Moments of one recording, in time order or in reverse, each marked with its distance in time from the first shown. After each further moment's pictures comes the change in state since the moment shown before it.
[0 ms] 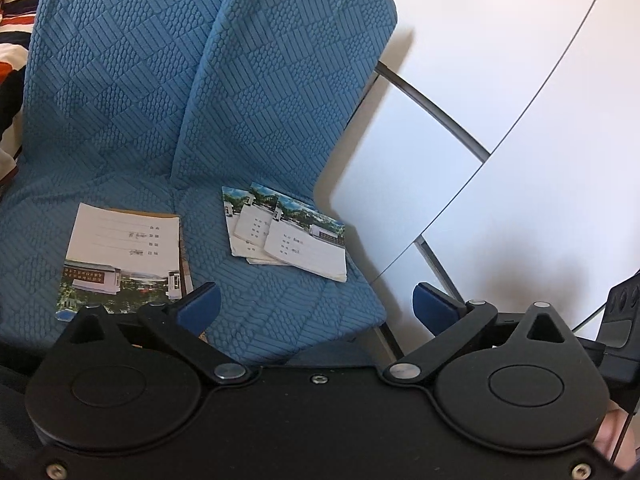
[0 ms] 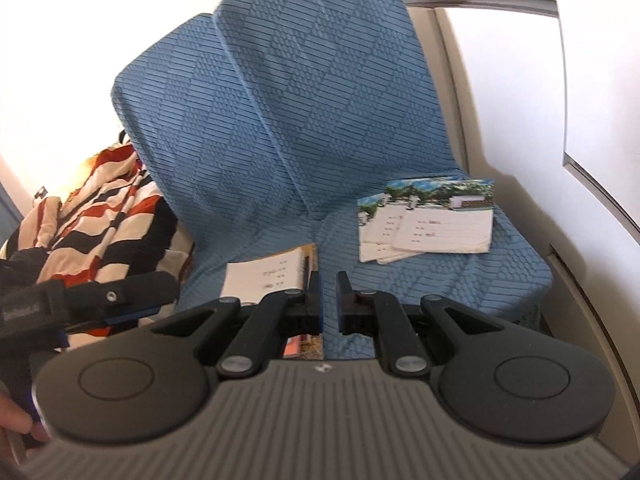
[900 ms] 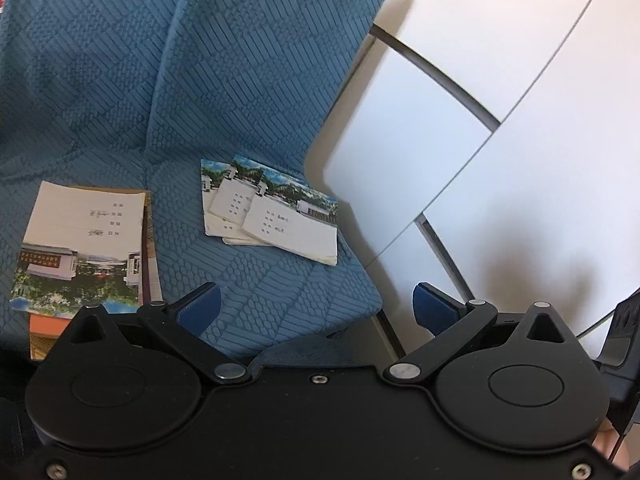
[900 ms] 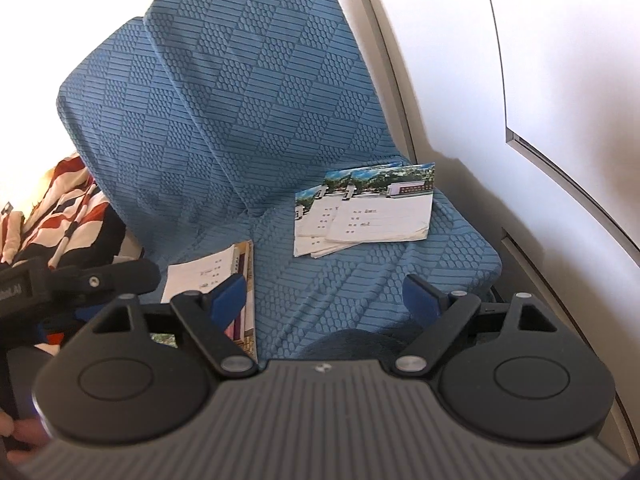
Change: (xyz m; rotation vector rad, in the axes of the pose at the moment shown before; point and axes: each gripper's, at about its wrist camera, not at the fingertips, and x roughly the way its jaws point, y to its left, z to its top) left arm 0.074 -0.027 -0.007 0.006 0.079 0.004; right arm 0.012 -0.063 -0.010 0.055 -0.003 -0.109
